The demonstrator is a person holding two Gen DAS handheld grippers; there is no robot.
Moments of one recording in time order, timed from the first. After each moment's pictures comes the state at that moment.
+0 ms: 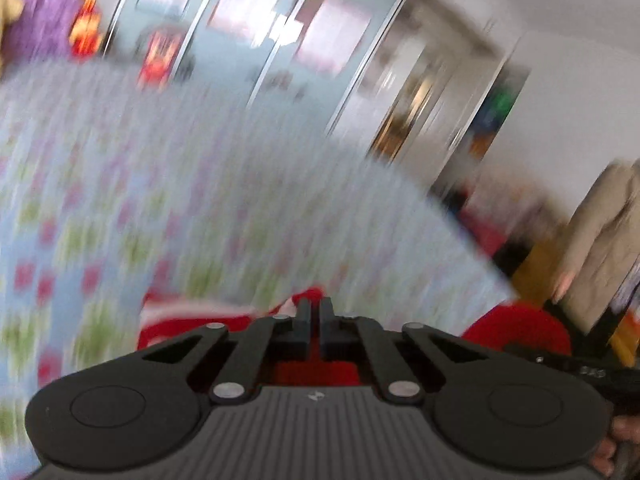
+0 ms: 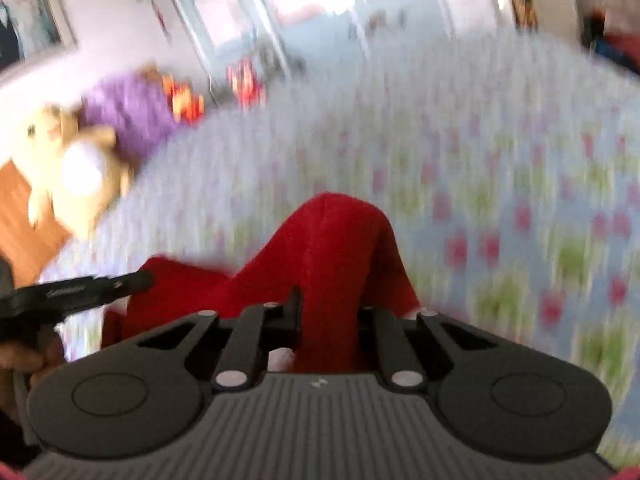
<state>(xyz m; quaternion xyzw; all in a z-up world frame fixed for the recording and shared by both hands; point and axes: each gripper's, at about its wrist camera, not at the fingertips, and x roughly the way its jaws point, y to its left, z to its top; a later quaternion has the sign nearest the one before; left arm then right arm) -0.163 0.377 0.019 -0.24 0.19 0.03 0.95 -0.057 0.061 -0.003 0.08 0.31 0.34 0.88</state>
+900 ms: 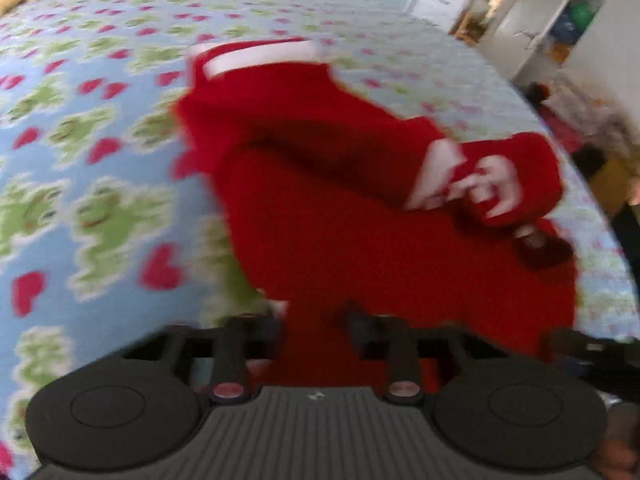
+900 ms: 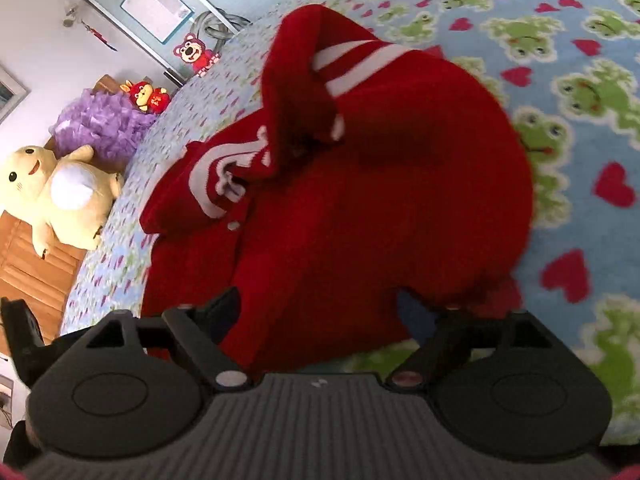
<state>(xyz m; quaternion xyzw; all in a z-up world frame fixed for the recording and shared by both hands) -0.213 0.344 -0.114 -0.23 0.41 0.10 0.88 -0.114 0.026 -0.145 0.20 0.48 0.30 0.80</state>
